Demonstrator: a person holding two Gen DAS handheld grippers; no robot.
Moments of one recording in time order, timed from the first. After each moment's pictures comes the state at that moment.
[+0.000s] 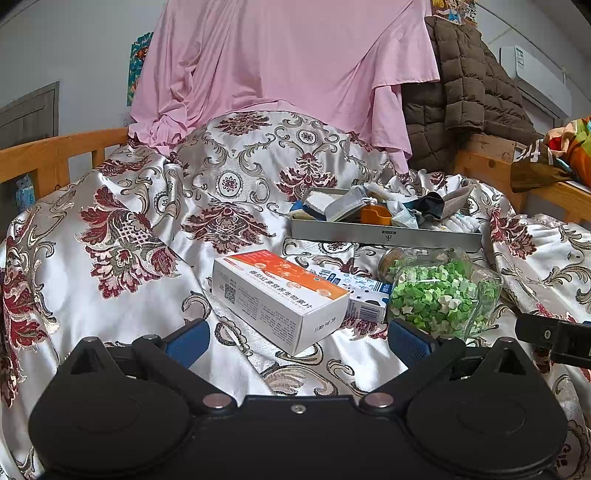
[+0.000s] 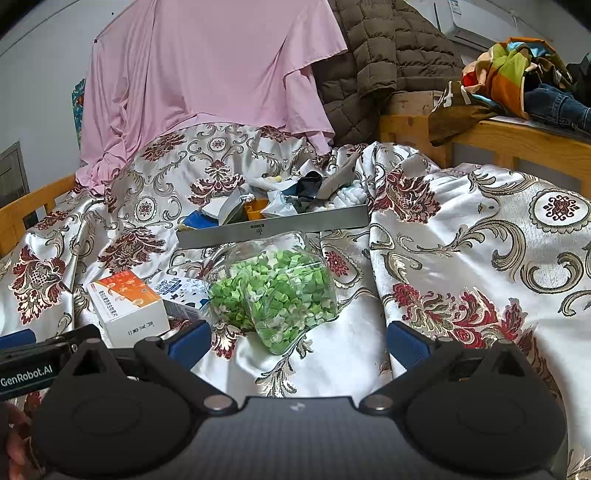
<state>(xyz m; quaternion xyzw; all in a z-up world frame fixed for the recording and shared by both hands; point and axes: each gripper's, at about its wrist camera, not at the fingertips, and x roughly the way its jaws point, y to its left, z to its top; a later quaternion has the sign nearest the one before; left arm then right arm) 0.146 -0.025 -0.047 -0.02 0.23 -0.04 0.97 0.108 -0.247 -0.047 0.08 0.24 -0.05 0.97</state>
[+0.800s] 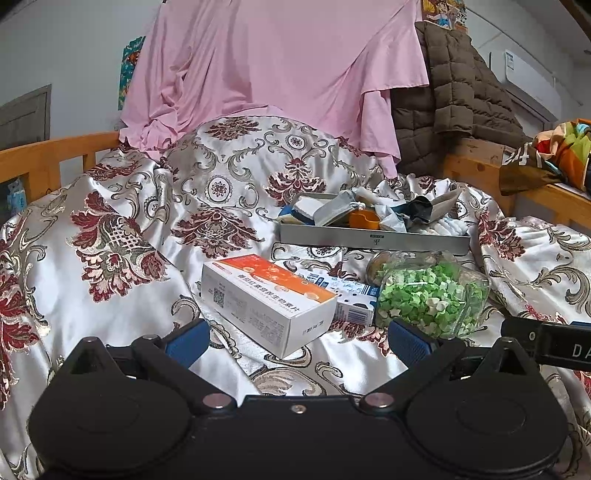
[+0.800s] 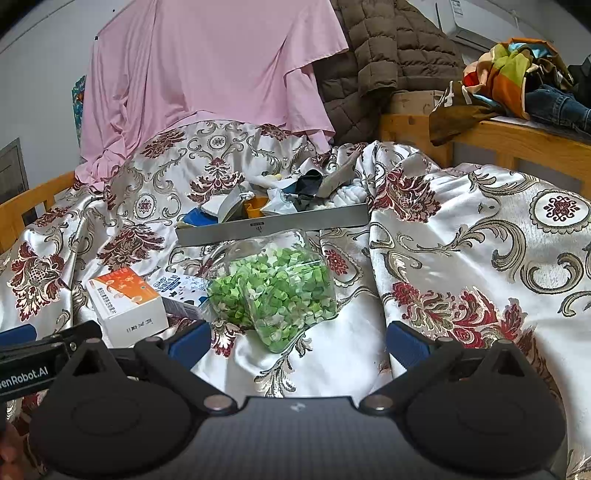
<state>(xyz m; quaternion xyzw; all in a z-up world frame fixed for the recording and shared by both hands) 0.143 -0.026 -0.050 -0.02 0.22 -0.06 0.97 0.107 -0.248 -0.051 0.07 0.24 -0.05 0.97</state>
